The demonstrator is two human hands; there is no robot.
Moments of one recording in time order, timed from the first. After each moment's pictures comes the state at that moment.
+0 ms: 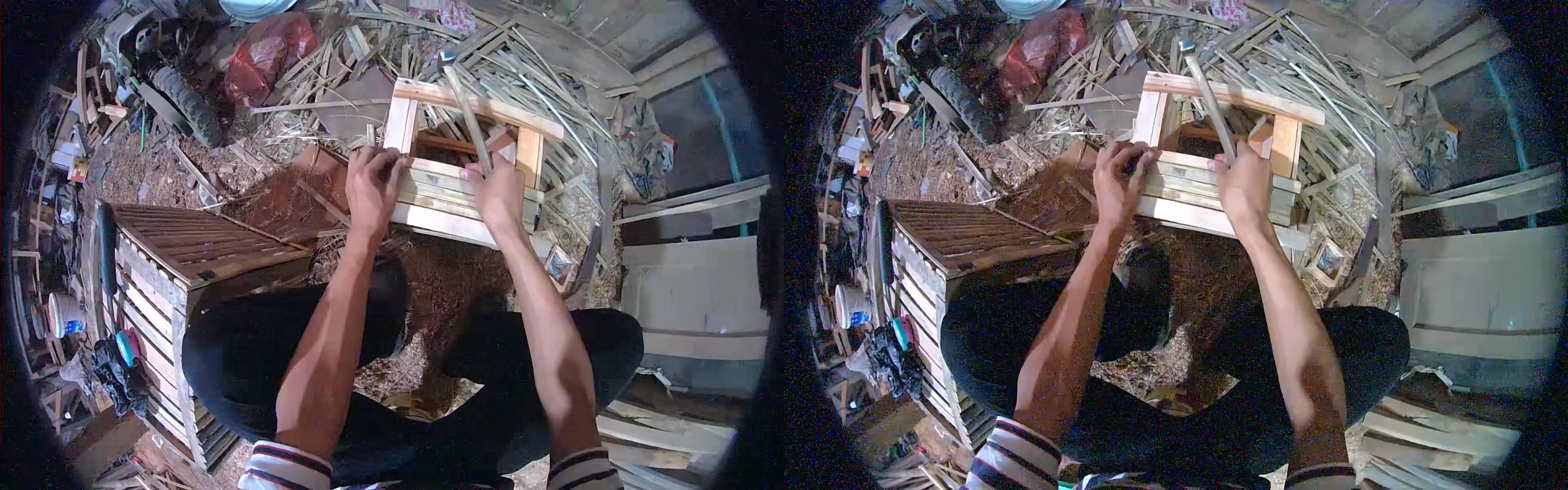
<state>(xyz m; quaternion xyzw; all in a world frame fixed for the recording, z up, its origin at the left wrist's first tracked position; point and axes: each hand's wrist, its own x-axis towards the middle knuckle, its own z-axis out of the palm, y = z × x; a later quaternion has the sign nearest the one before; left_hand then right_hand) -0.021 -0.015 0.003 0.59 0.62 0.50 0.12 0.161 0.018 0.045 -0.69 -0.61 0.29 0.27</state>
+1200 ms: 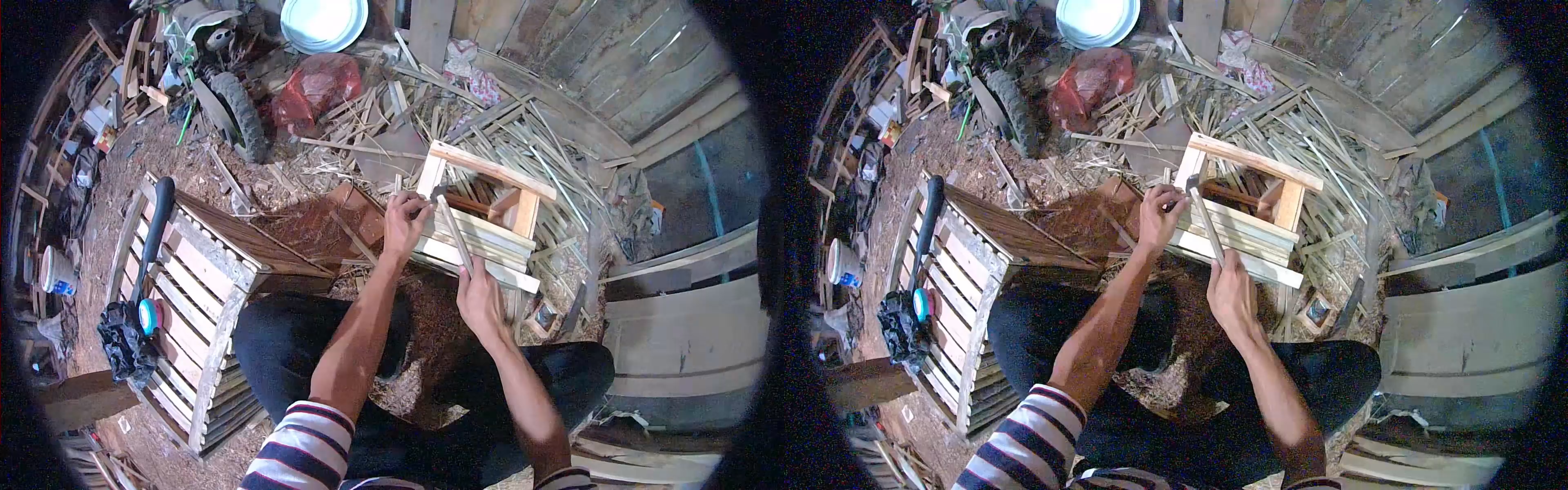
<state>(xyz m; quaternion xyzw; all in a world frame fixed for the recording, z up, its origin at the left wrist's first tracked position) -0.034 -0.007 -0.012 0.55 0.61 0.54 0.18 0.142 -0.084 0.084 -0.60 -0.74 0.24 0.18</state>
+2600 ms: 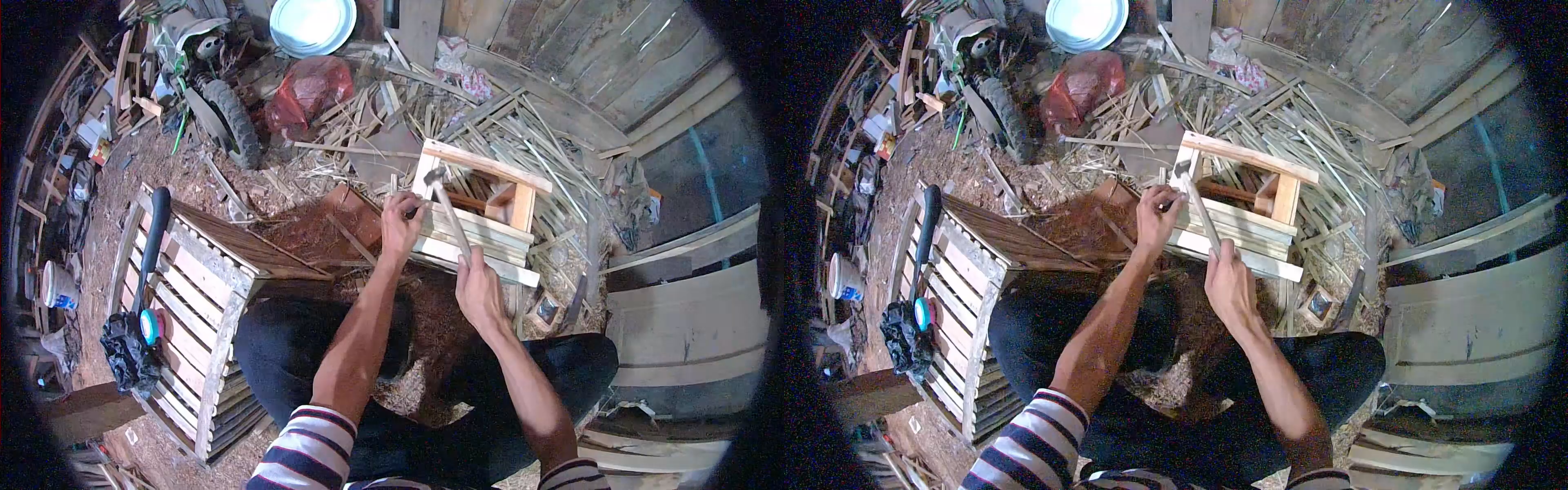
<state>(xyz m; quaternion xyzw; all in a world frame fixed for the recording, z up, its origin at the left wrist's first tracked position) -0.031 -0.006 -0.018 0.54 0.61 0.55 0.16 0.139 -0.080 0.082 -0.60 -0.75 0.23 0.16</state>
